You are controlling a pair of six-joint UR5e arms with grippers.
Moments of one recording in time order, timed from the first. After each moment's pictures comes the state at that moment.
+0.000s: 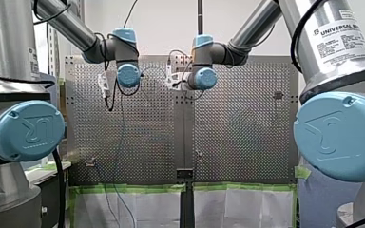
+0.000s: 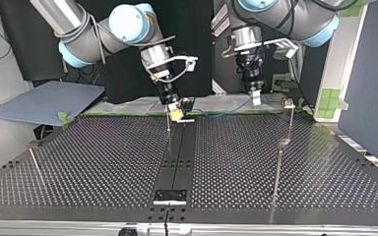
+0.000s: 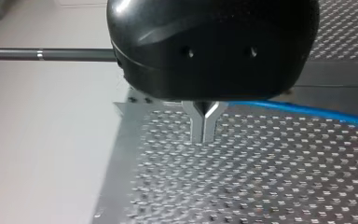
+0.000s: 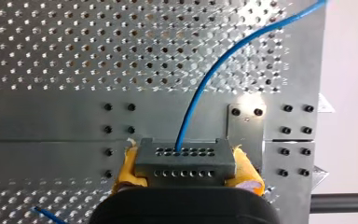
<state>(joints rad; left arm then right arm) -0.47 -1.47 -2.07 -2.56 -2.22 -1.63 2.34 -1.24 1.61 -0.46 1.61 1.54</state>
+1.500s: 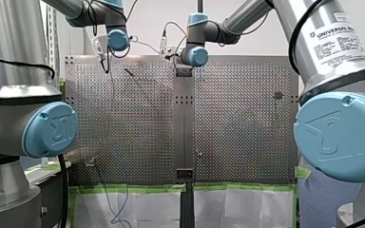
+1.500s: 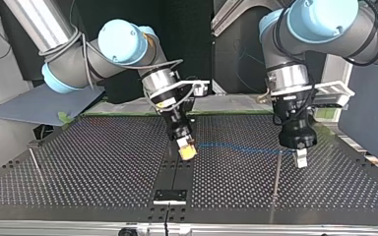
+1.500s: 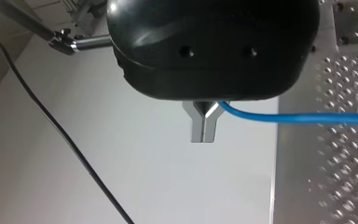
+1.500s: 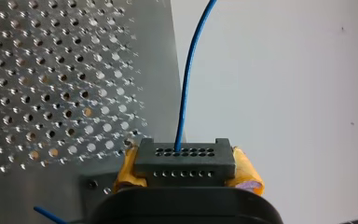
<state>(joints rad) -0.22 -1.42 -1.76 -2.74 -1.95 -1.69 2.35 -1.18 1.29 -0.39 1.51 1.60</state>
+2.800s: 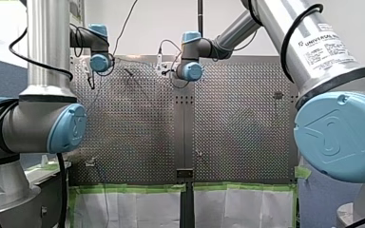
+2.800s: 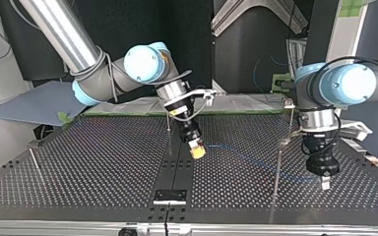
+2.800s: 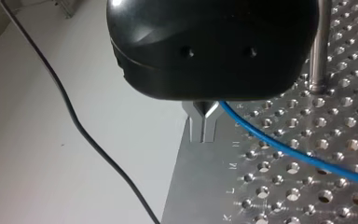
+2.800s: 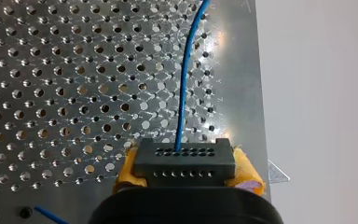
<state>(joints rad) 0.07 -1.59 -1.74 -2.64 -1.65 -1.79 2.36 -1.05 1.22 -0.39 1.51 1.59</state>
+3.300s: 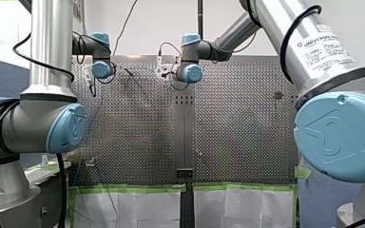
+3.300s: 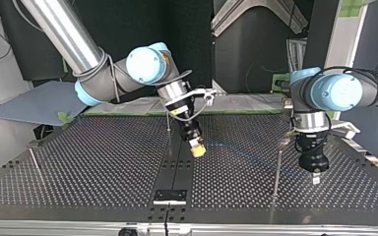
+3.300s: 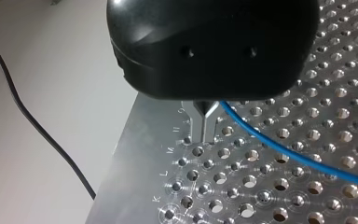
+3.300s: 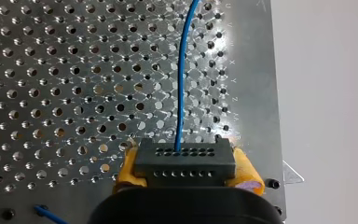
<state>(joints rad) 0.07 -1.65 -1.74 -2.64 -1.66 -1.80 2.36 -1.04 1.22 -0.38 1.51 1.59</state>
